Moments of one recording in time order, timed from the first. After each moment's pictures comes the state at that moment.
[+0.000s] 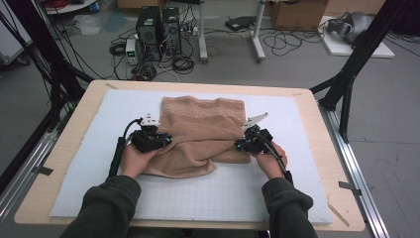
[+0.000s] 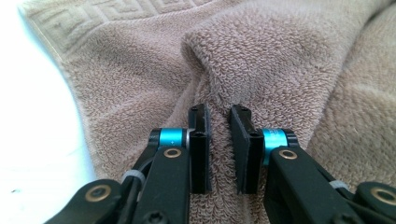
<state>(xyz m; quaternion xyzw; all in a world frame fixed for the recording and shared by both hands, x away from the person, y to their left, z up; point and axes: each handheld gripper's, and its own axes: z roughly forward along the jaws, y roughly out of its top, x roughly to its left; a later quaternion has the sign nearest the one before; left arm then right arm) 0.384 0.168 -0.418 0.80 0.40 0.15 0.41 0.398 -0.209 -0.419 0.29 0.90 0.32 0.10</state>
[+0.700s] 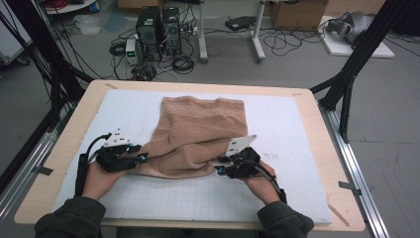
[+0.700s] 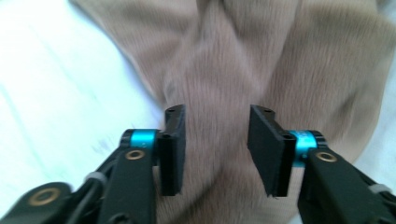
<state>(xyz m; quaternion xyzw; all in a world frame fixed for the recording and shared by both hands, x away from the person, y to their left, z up) 0.313 0.236 -0.415 0.83 0.37 0.15 0.40 0.321 -0.156 -0.406 0.14 0.91 0.38 0.08</state>
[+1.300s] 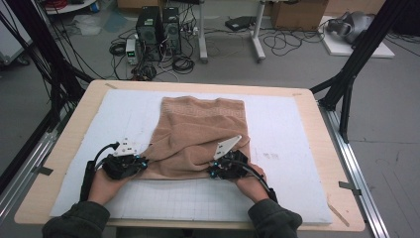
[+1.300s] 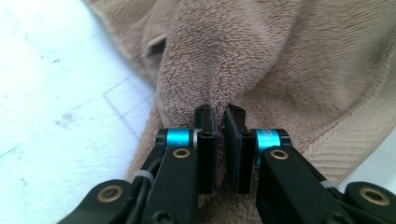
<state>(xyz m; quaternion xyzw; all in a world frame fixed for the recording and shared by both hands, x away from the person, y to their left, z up) 0.300 0.219 -0.429 0.84 0.34 0.17 0.38 0.325 -0.140 -0.421 0.13 0.93 0.35 0.03</state>
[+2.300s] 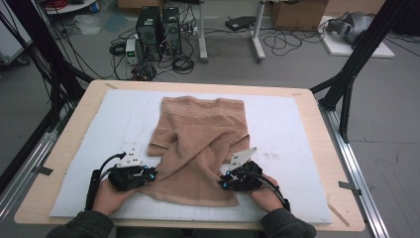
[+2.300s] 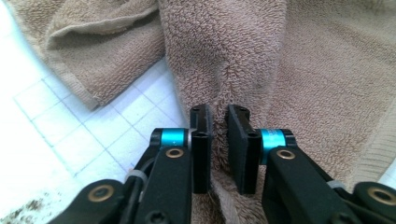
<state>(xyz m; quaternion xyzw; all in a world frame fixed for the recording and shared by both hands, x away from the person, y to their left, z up) 0.278 0.205 -0.435 0.85 0.32 0.13 0.40 0.302 -0.178 -0.438 0.15 0.92 0.36 0.01</state>
